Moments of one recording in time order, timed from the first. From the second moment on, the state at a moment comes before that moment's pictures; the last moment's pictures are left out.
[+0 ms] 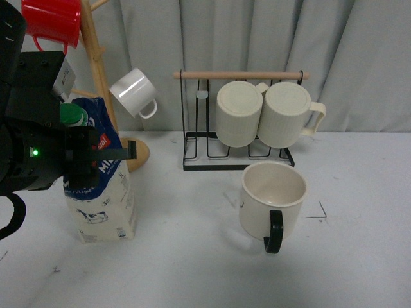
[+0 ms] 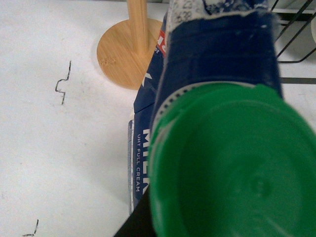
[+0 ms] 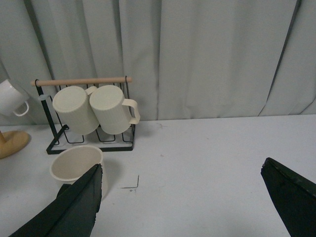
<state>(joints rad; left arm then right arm) -0.31 1.66 0.74 0.27 -0.27 -0.24 0.00 0.00 0.01 0.00 0.00 0.00</state>
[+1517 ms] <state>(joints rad) -0.63 1.76 0.96 0.18 -0.40 -0.24 0.00 0.00 0.01 0.00 0.00 0.00</state>
